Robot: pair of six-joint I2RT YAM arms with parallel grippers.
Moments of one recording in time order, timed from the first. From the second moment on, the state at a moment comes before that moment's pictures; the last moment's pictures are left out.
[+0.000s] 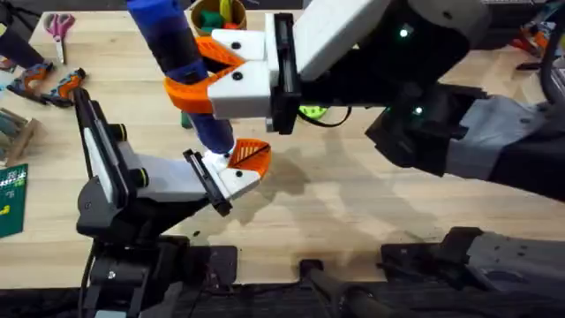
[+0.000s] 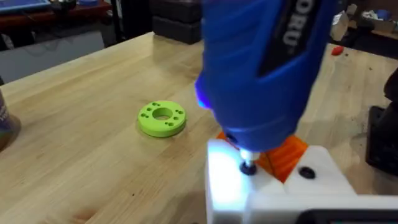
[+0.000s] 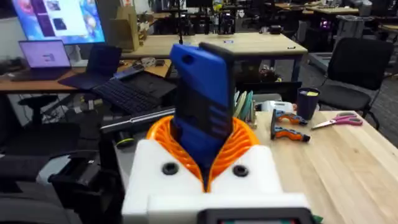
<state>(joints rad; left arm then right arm) -0.06 0.01 0.02 -0.10 0.92 0.00 0.81 1.38 0.85 0.72 -0.77 0.15</state>
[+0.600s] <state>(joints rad) -0.06 0.01 0.02 -0.10 0.92 0.00 0.81 1.39 0.91 0.87 -0.76 0.15</state>
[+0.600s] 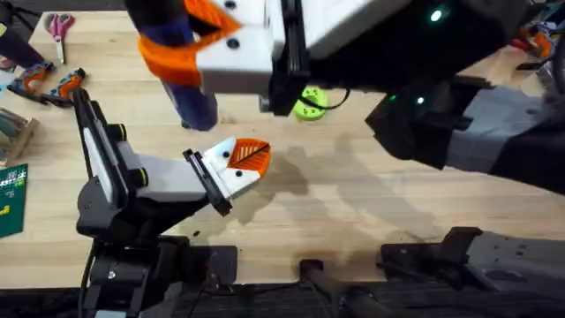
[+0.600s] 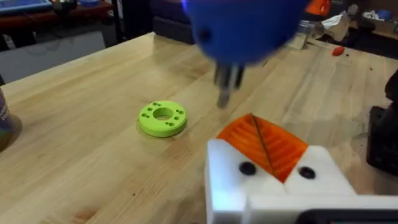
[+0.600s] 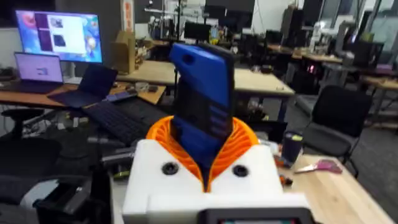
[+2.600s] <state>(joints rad) -0.06 0.01 0.02 -0.10 0.92 0.00 0.18 1.80 1.26 -0.43 -0.07 -1.48</state>
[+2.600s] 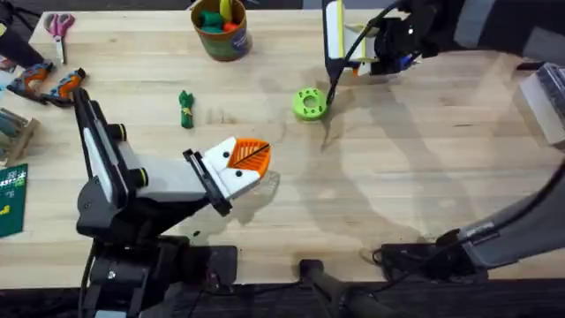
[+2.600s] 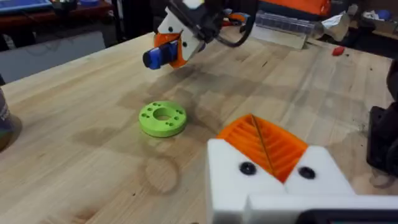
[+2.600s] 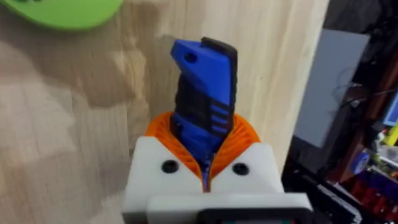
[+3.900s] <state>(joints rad) -0.06 0.01 0.02 -0.10 0.92 0.00 0.15 1.88 1.29 -0.48 -0.03 -1.51</state>
